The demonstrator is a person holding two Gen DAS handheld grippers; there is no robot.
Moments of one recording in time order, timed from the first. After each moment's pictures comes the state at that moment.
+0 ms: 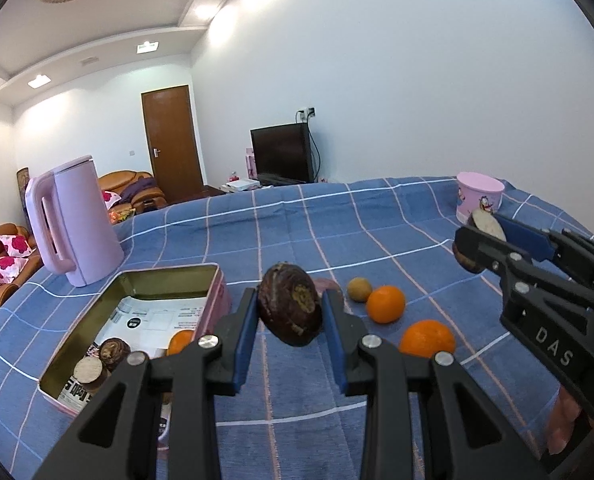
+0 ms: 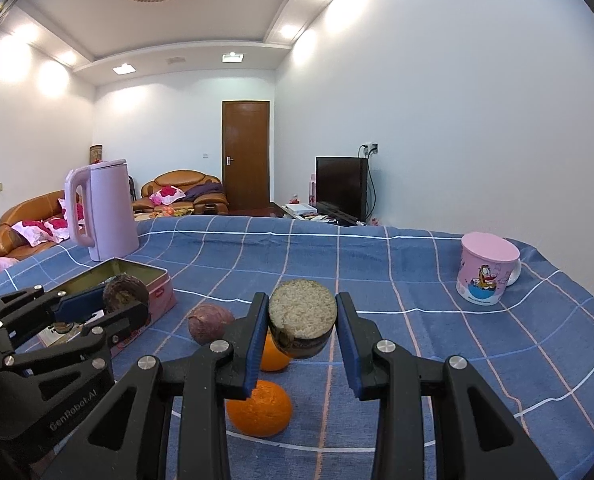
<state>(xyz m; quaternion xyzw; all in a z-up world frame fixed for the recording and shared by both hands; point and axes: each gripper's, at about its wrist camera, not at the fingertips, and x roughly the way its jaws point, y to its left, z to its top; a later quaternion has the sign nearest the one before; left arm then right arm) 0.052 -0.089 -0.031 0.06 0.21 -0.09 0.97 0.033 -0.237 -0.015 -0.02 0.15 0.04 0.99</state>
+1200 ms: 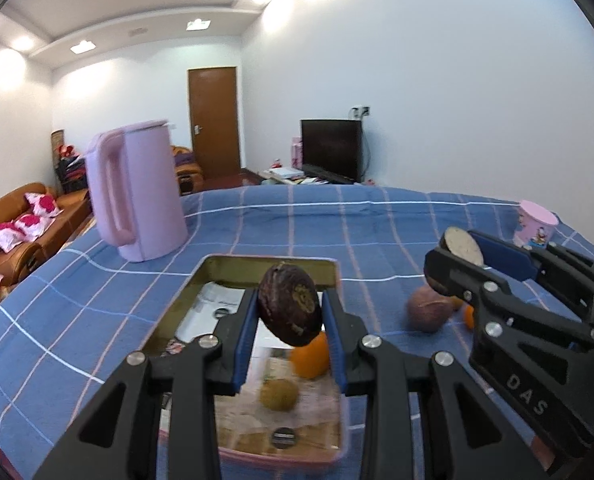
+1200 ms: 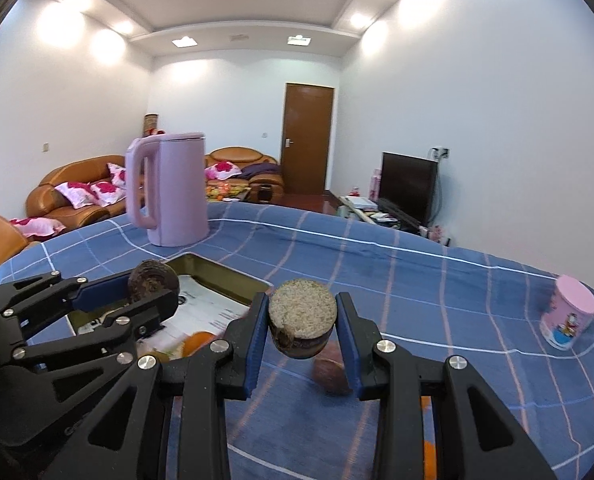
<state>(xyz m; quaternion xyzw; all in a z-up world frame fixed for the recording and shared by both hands) 0.076 0.010 -0.023 0.01 0.23 -0.01 0.97 0.077 -0.122 -0.005 -0.08 0.18 0.15 0.97</state>
